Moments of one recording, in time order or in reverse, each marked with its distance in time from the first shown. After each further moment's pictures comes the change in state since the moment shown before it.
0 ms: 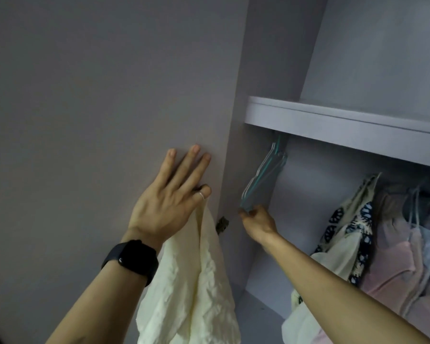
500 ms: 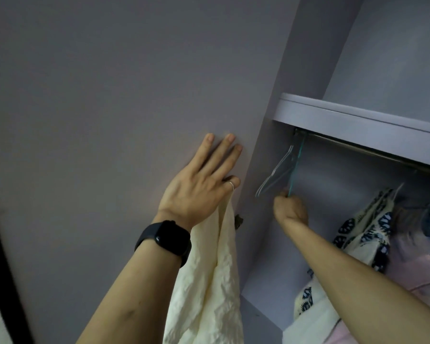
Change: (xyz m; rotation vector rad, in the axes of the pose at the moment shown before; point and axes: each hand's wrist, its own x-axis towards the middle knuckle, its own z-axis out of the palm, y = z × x) left_hand -0.009 0.003 0.008 0.069 -0.078 -0.014; right_hand 0.025 -0.016 -0.005 -0.102 0.383 0.088
